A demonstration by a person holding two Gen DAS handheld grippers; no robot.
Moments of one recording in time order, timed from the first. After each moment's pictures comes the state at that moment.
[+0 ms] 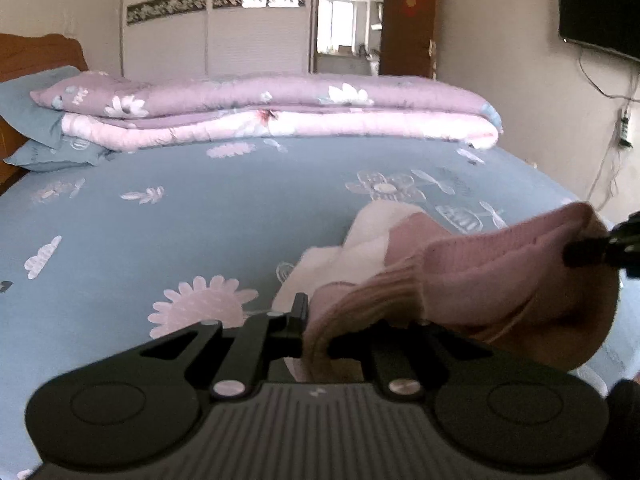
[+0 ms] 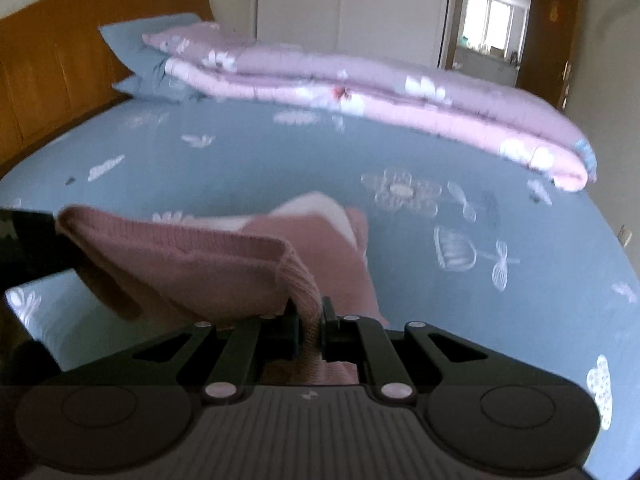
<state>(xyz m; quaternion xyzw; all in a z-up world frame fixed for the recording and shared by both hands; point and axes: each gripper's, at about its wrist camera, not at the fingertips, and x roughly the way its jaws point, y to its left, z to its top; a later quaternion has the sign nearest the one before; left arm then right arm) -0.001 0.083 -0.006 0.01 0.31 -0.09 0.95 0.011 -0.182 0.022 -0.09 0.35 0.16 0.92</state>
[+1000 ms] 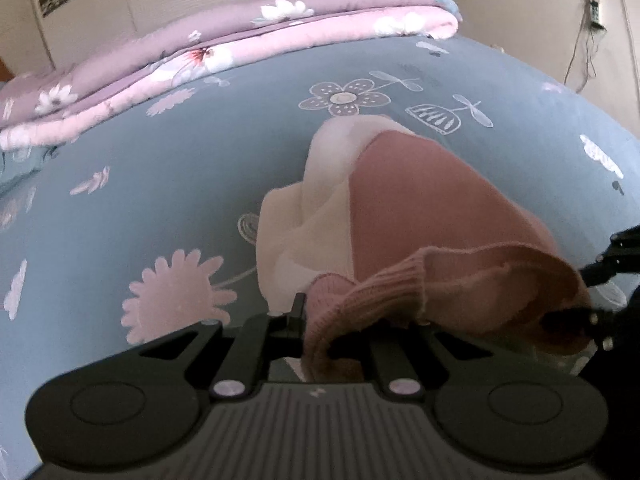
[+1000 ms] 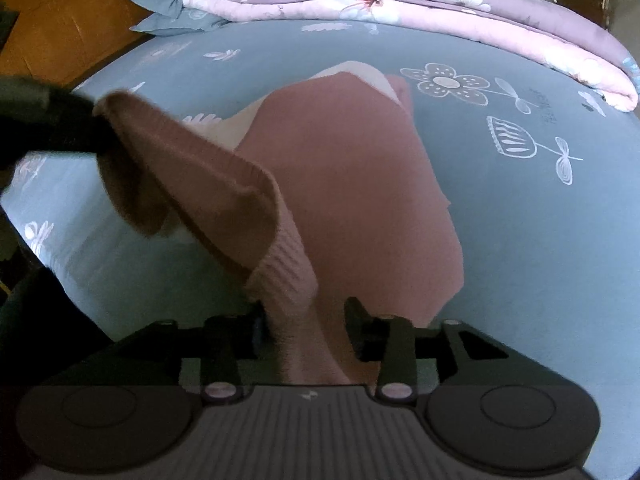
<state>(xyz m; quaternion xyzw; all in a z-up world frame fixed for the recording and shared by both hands) 0.057 0.041 -0.019 0.14 0.42 -0.15 0.89 0.012 -0.189 -0.062 -0.07 0.44 0.21 0.87</state>
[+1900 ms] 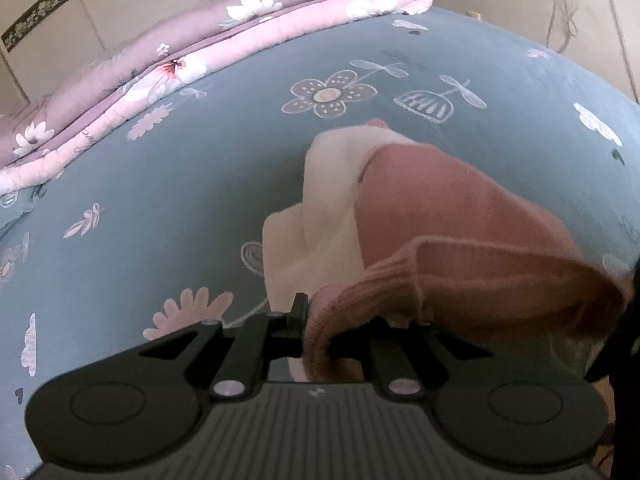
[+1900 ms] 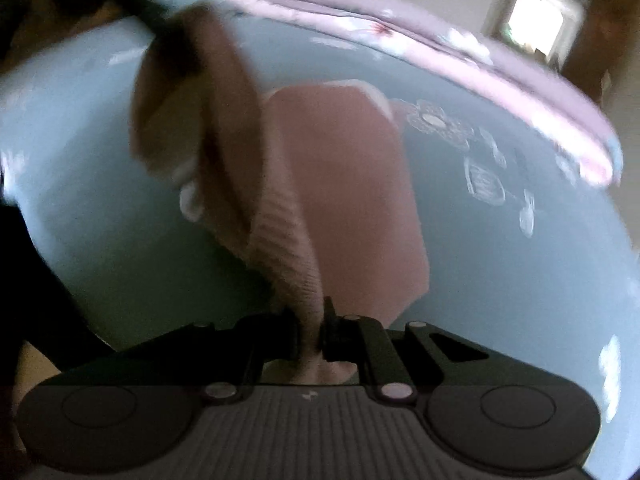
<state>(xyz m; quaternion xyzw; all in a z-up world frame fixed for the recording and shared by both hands) 0.078 0.036 -0.003 0.21 0.43 -0.18 0.86 -0.029 -0.186 -0.049 -0.17 0.39 0.18 0.89</state>
